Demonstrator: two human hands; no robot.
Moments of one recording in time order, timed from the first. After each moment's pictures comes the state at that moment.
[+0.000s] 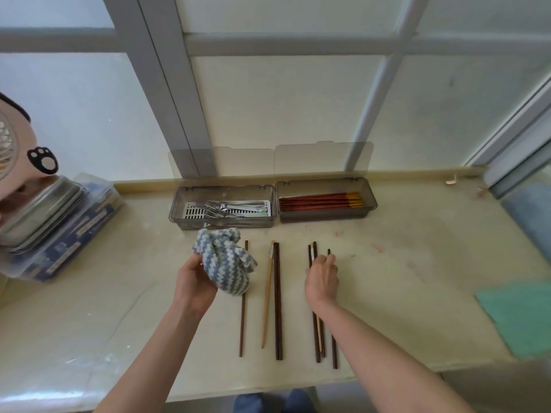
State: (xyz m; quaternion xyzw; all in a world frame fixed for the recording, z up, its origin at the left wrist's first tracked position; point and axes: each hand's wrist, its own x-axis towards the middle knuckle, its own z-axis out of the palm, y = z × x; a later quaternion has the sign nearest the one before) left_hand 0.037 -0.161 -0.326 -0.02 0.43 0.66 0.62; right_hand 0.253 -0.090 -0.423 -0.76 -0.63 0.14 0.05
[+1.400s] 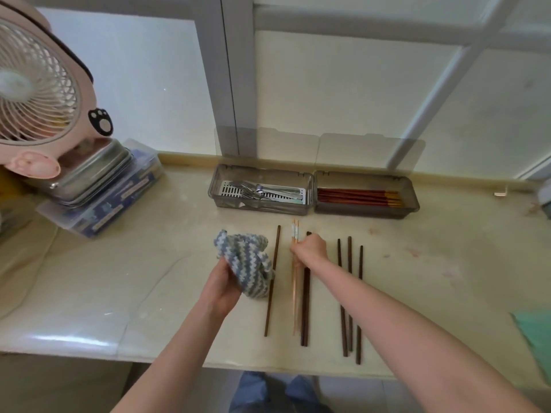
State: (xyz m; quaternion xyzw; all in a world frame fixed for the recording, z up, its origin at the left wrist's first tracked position) left_hand 0.030 -0.200 -0.347 0.00 0.45 0.61 0.66; right_hand 0.170 -0.074 -0.374 -0.69 -0.56 0.46 0.08
